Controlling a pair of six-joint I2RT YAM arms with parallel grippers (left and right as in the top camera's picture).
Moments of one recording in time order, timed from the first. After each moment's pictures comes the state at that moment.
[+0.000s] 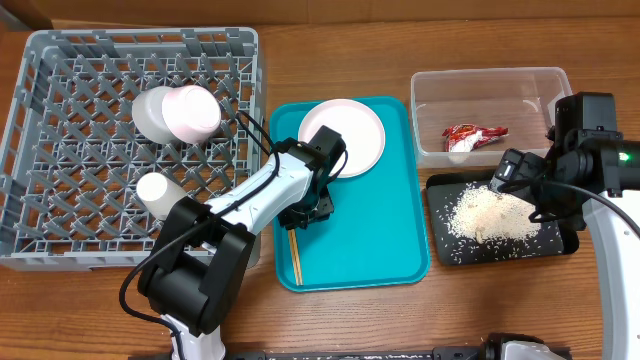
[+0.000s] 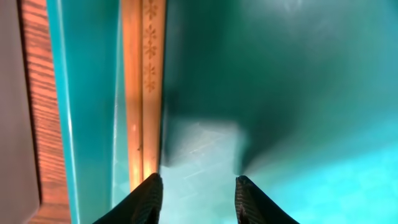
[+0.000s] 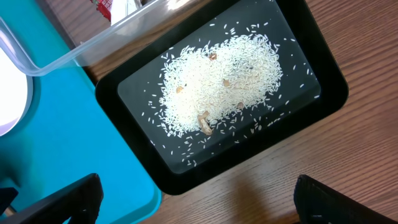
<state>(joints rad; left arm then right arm) -0.55 1.93 1.26 -0.95 -0.02 -0.86 -0.09 1.34 1.37 -1.37 0.03 0.38</state>
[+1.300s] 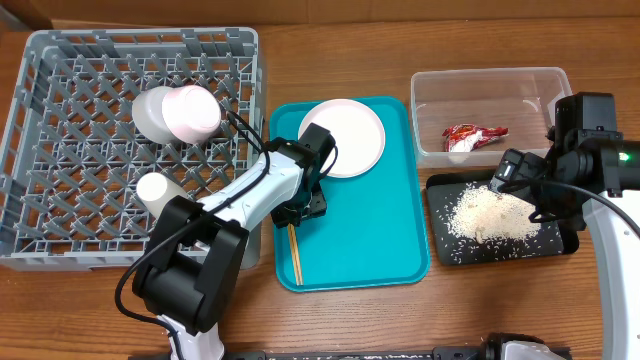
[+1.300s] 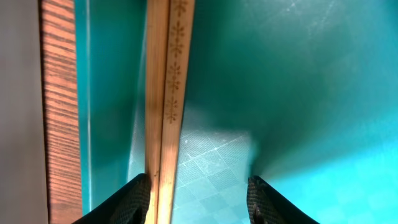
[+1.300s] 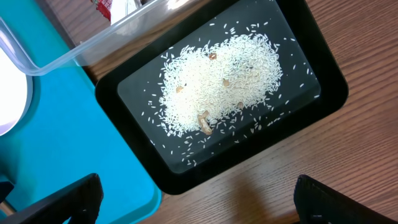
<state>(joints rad) -0.51 1.92 1.23 -0.90 -0.01 -0.82 -0.09 1.34 1.37 -1.38 0.03 0.38</state>
